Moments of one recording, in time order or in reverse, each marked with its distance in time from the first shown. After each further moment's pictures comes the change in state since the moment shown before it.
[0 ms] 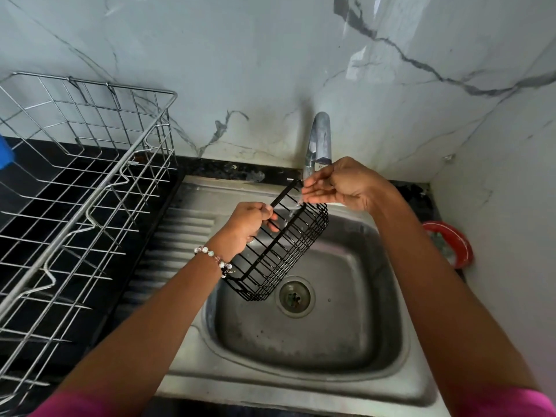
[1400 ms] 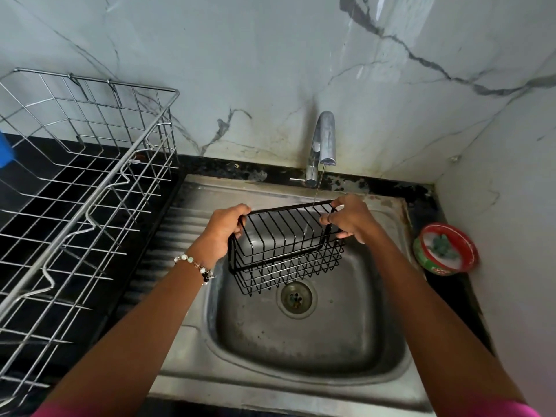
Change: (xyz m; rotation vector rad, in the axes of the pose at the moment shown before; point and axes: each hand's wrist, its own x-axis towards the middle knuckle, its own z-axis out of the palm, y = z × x) left_hand 0.006 -0.015 -0.029 -0.232 0.173 -0.097; right_hand 0.028 0.075 -0.006 -0.433 0.362 0.058
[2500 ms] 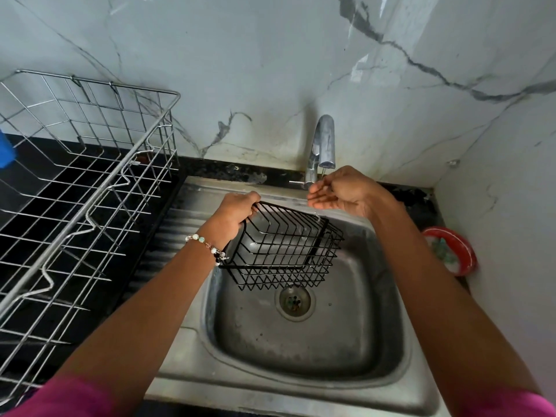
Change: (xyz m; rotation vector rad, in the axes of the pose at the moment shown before) left_hand 0.000 0.034 0.021 0.150 0.021 0.068; right_hand -0.018 -0.063 -0.028 0.344 -0.309 -0.033
